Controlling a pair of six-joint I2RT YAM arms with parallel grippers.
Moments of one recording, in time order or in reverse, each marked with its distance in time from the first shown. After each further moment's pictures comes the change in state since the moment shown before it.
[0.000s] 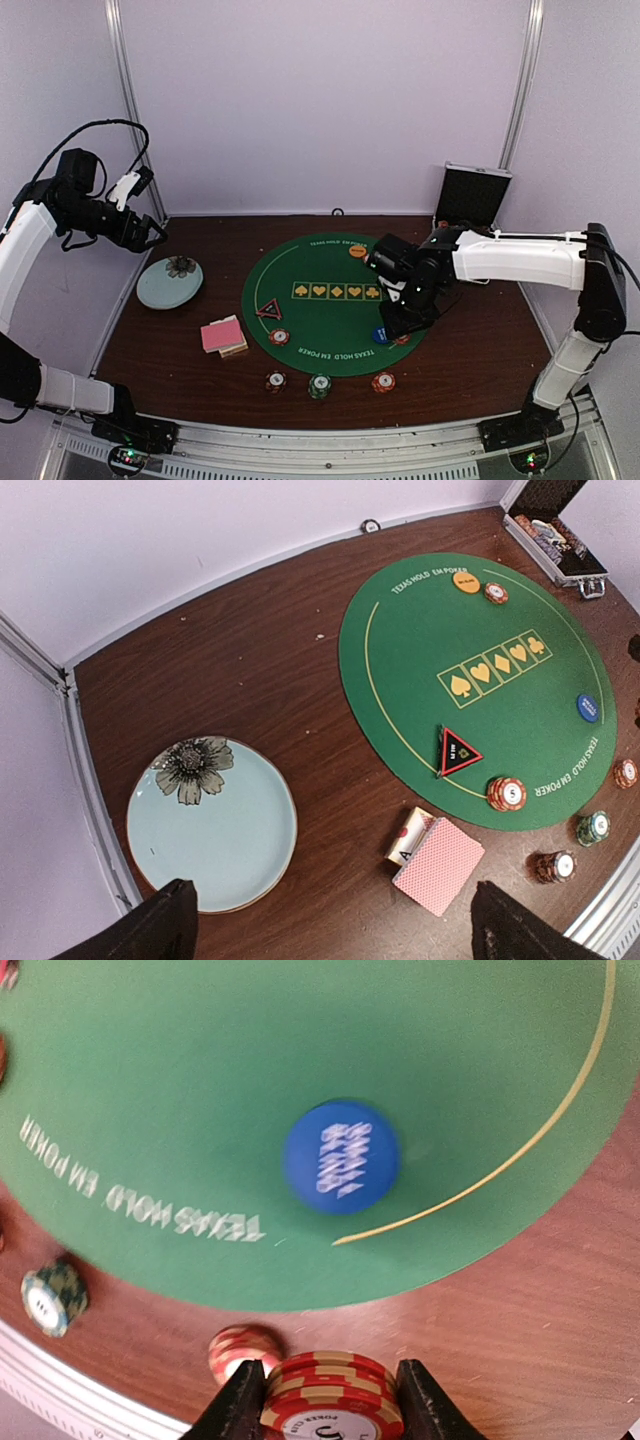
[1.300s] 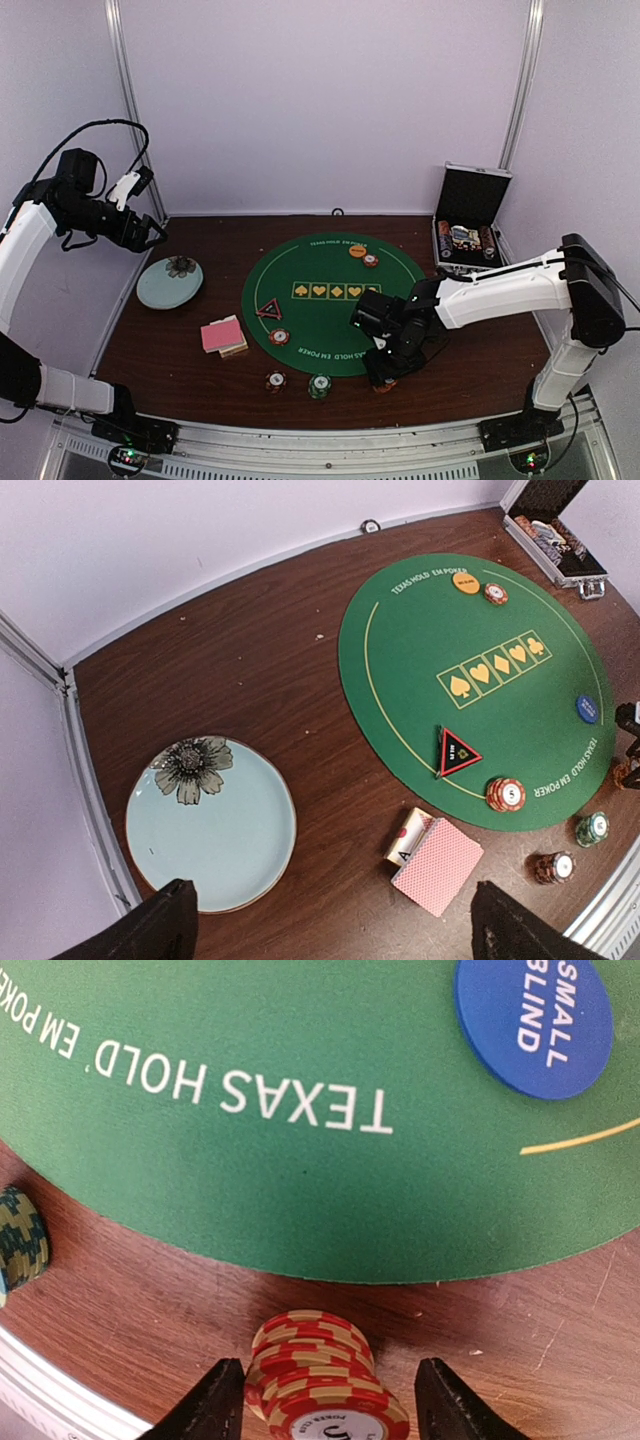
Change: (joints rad) left arm 0.000 0.000 0.000 0.000 0.001 -0.004; right arm 0.160 0.032 -0.212 0.223 -0.053 0.121
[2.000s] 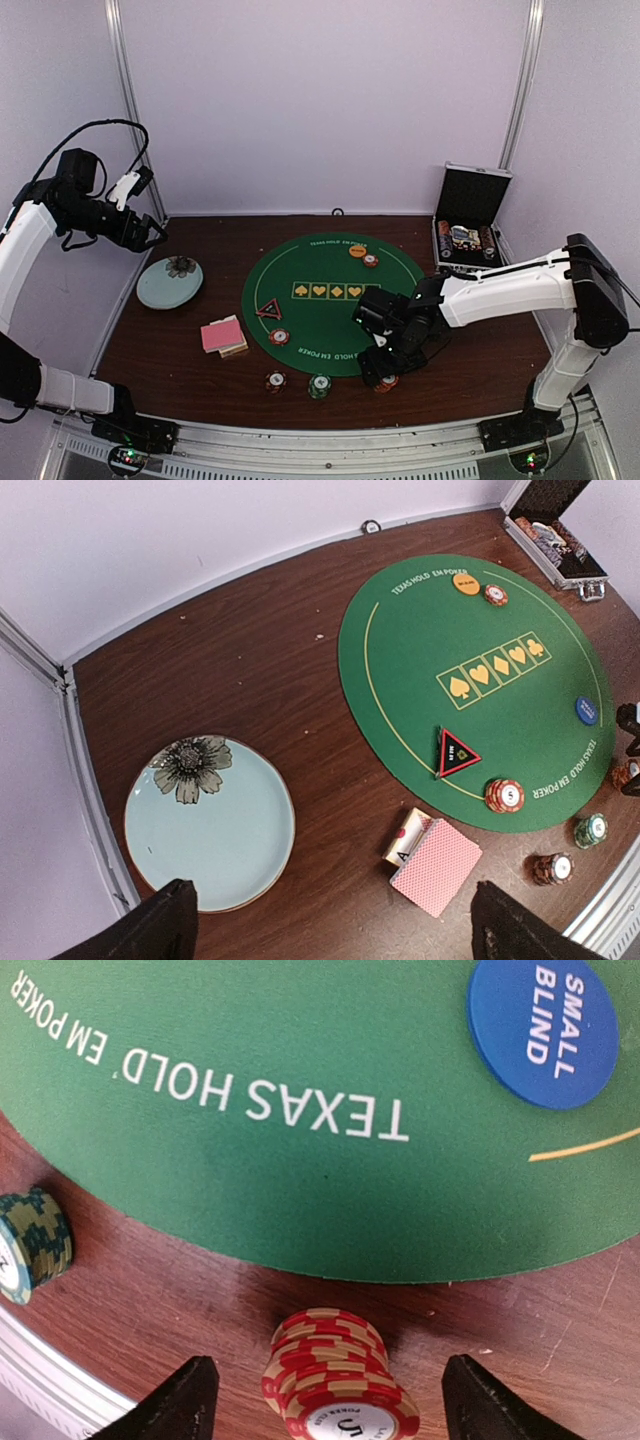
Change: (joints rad) left arm 0.000 0.000 0.000 0.000 0.000 -0.007; right arm -0.013 -0.018 -0.003 0.015 -0.023 0.002
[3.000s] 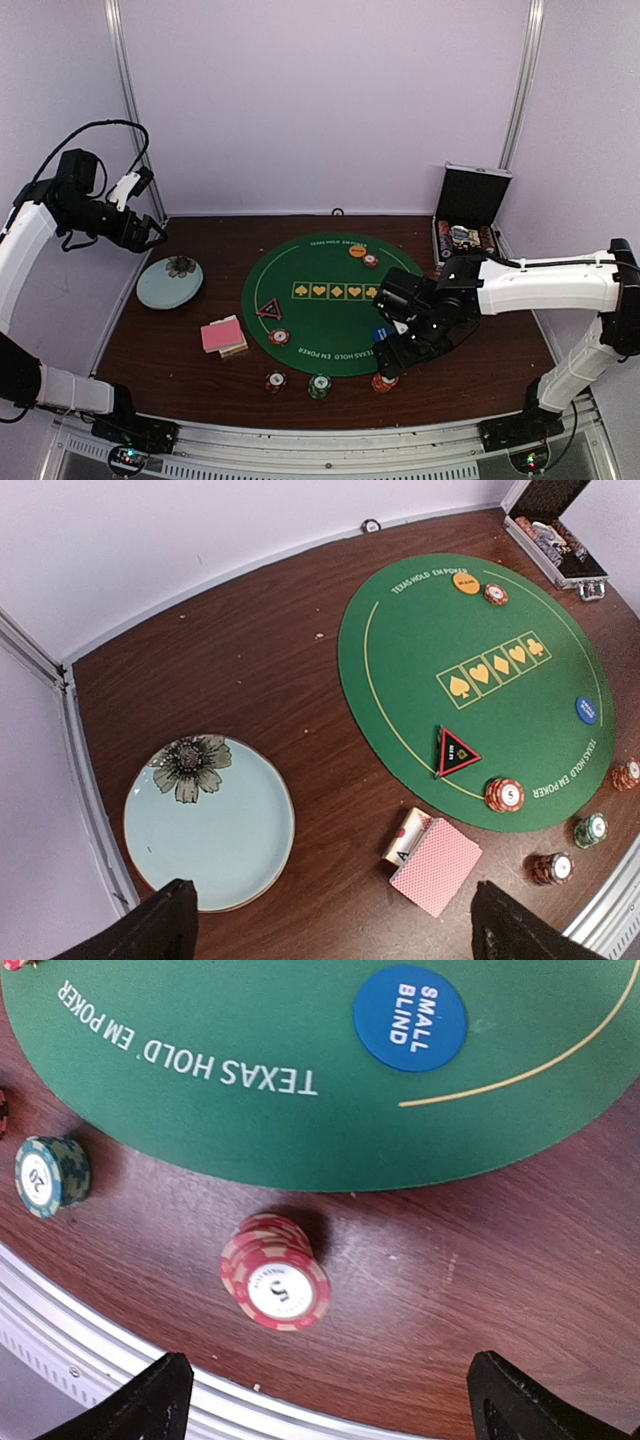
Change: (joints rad) left arm 0.000 0.000 -0.006 0.000 0.000 0.000; right arm -0.004 -0.177 0.035 -0.214 0.071 -0.041
